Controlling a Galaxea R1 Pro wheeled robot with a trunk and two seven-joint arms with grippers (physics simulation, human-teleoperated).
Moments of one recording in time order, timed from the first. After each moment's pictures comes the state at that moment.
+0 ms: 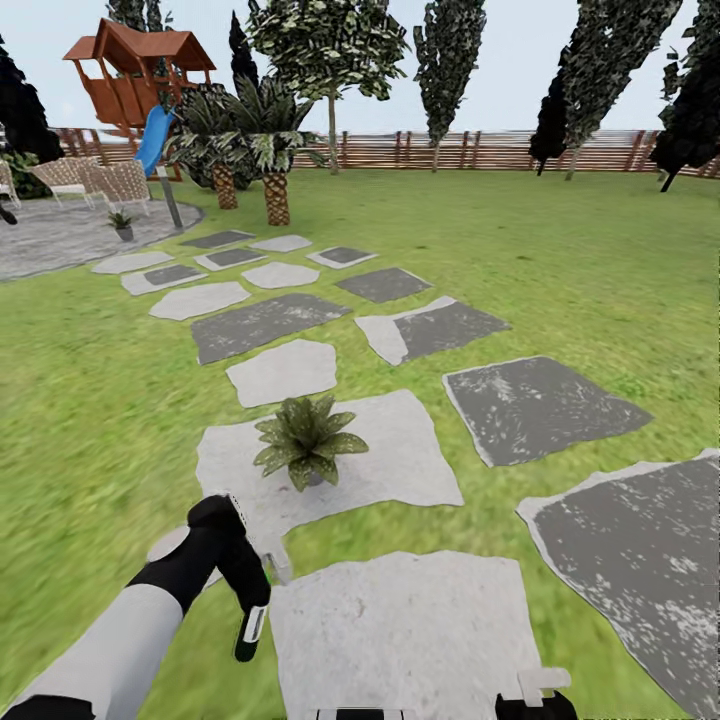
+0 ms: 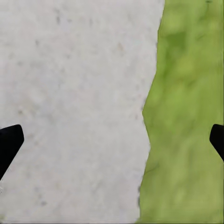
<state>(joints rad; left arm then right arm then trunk) -0.73 0.02 -0.10 -0.75 -1.10 0.62 -1.36 -0.40 -0.04 0.04 -0.17 0.09 -0.17 -0.26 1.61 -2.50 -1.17</state>
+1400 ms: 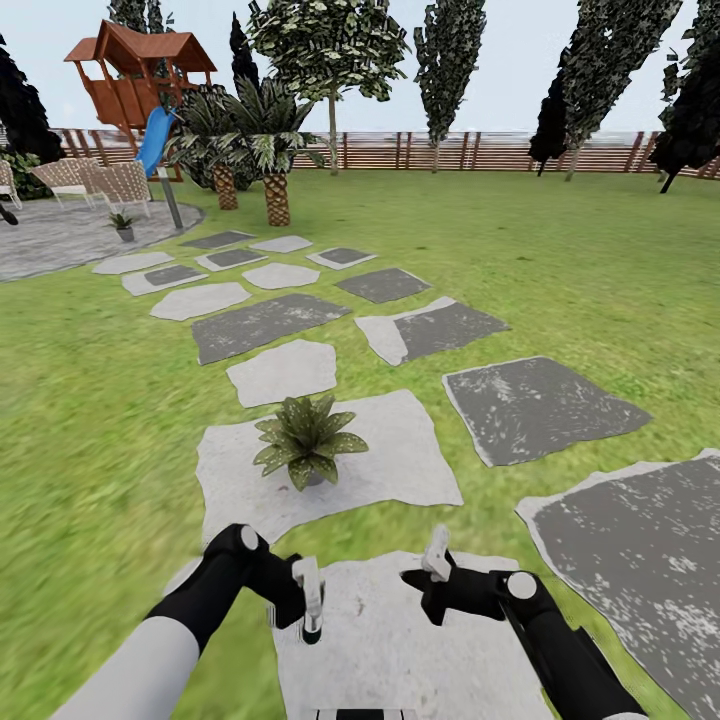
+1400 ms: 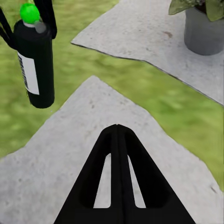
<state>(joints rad) -0.64 -0.04 -0.11 -0.75 -0.90 0.13 -1.20 -0.40 -0.05 0.10 -1.02 0.40 0.02 0.92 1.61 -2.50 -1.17</state>
